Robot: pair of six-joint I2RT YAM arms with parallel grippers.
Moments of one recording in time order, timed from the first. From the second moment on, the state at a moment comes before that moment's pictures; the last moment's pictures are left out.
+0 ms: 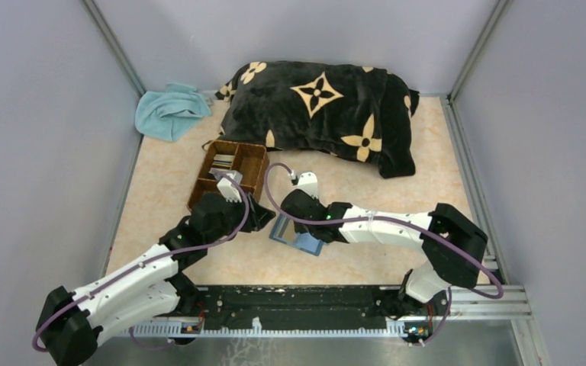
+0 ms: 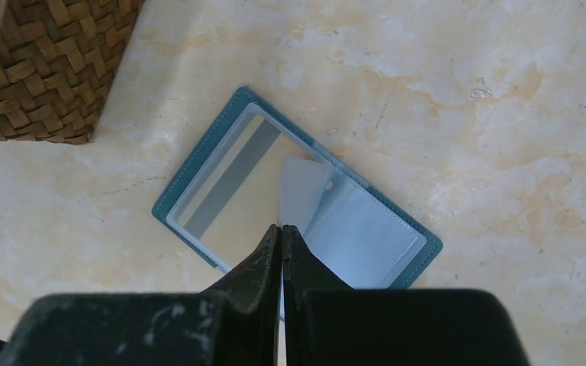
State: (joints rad) left arm -0.76 0.83 0.44 0.02 -0.02 -0.68; right arm 1.08 1.51 0.92 -0.31 0.47 0.68
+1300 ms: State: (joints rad) left arm -0.92 1.50 0.51 0.35 0.22 -0.71; right arm 1.02 1.31 0.68 -0.19 0.37 0.72
